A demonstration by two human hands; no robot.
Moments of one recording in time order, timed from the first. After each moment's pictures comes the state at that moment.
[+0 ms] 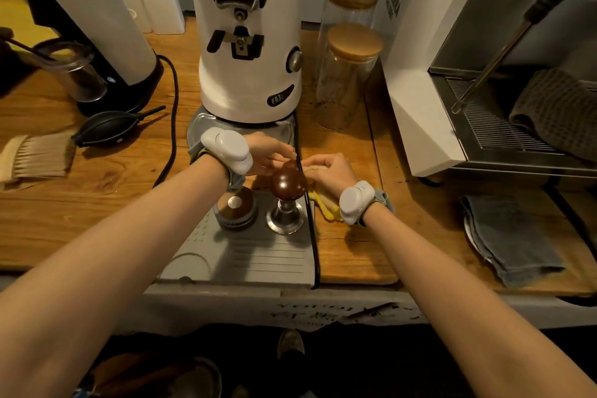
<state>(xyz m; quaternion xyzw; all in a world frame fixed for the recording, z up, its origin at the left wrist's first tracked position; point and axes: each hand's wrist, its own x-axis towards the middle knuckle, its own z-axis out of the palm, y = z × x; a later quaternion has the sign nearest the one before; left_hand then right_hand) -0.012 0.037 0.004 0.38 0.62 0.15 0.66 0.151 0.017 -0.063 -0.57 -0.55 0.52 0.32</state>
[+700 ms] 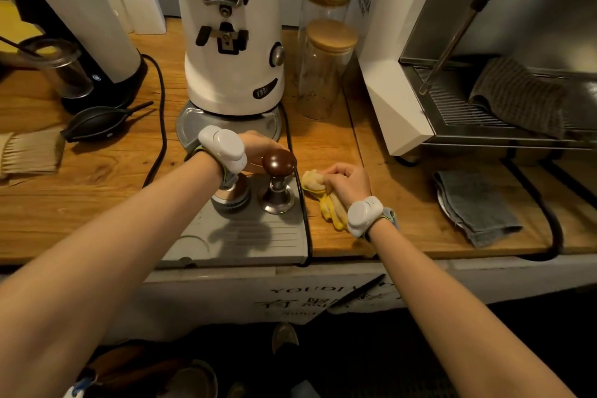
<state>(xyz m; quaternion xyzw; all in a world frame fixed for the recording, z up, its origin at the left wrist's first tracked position) -0.006 0.005 -0.003 0.51 0.62 0.16 0.57 0.183 -0.042 -0.067 -0.67 -0.47 0.43 0.39</state>
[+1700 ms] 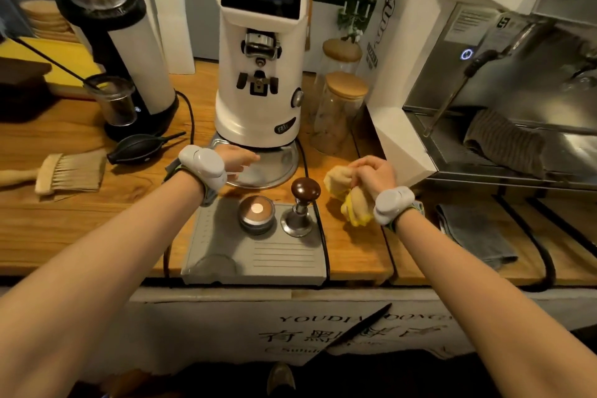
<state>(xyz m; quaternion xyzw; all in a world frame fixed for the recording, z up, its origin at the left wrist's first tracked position) -0.086 -0.008 0.025 0.43 0.66 0.30 0.54 0.190 -0.022 -0.002 -0.67 -0.50 0.36 0.42</state>
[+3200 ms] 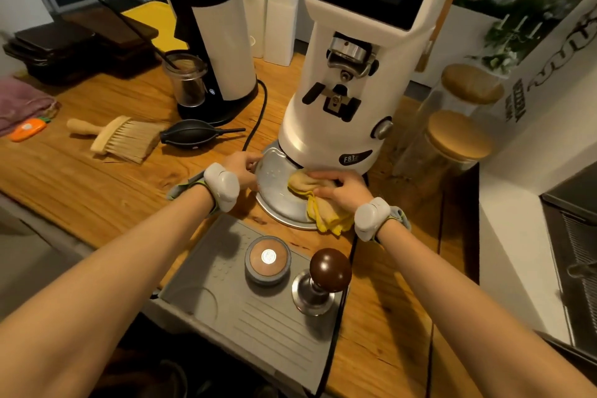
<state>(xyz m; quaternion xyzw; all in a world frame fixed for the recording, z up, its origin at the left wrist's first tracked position) -0.143 0.053 -0.043 0.51 0.74 0.24 0.36 0.079 0.132 -0.051 -0.41 -0.78 0.44 0.16</state>
